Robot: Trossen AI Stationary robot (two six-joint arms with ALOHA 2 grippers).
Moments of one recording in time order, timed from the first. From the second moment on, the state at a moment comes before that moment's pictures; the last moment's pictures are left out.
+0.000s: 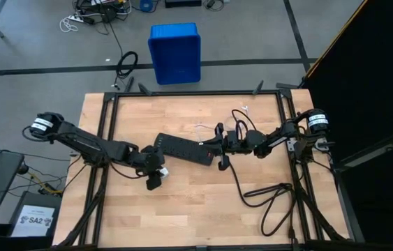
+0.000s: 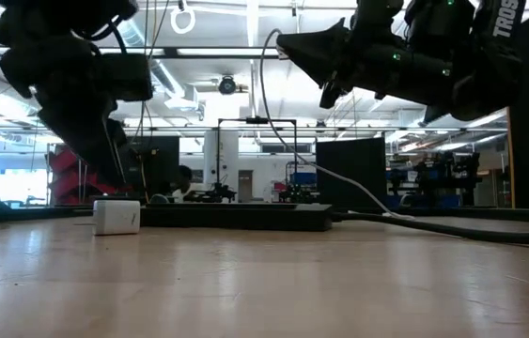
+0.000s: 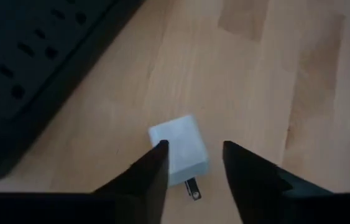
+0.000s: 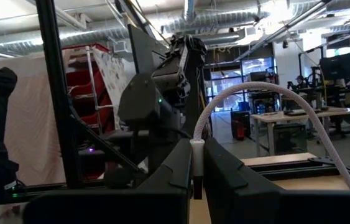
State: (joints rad) left arm -0.25 1.27 0.62 -0.33 -0.09 -0.58; right arm 0.01 1.78 0.55 1.54 -0.02 0.13
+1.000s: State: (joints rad) left arm -0.24 1.52 0.67 -0.27 -0.07 -0.52; right arm 0.01 1.78 0.55 1.52 -0.02 0.13
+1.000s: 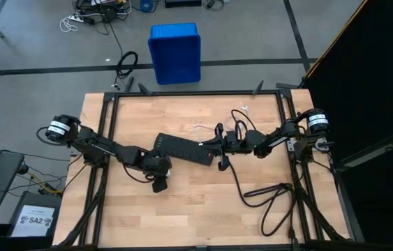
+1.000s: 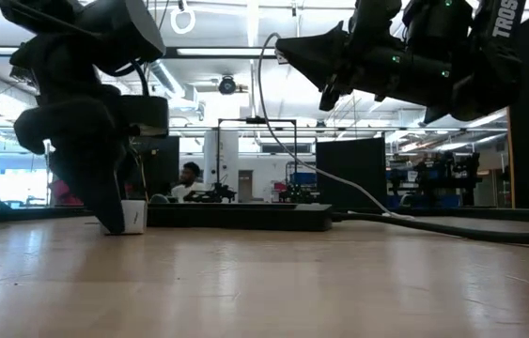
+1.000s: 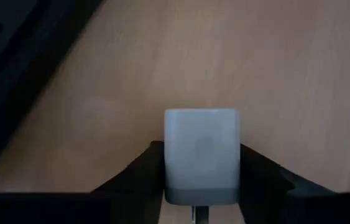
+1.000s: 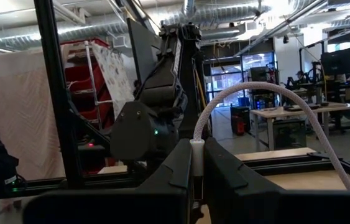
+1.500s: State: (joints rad) left arm -0.28 1.52 0.65 0.10 -0.18 -0.39; right arm 0.01 1.78 0.56 1.55 -0.02 0.13
